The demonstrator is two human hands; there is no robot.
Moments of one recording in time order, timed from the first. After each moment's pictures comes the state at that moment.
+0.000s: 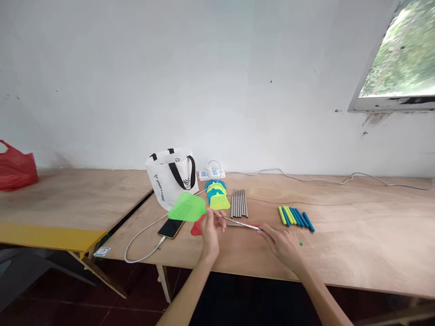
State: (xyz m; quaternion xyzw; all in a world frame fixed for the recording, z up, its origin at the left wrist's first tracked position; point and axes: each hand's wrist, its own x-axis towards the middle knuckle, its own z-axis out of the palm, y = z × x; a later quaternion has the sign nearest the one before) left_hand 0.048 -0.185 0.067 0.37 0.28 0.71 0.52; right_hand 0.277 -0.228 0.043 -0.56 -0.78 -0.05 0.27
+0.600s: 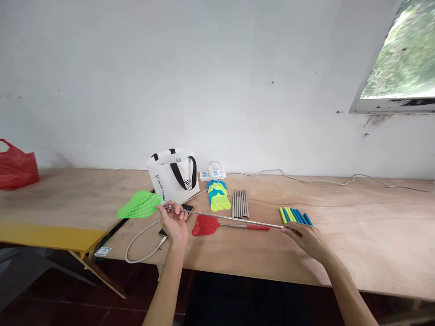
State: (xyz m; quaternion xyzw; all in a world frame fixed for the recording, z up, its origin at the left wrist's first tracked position) left_hand -0.047 -0.160 0.105 0.25 0.21 0.84 0.43; right_hand 0.357 -0.214 0.031 -0.59 -0.74 0.04 0.33
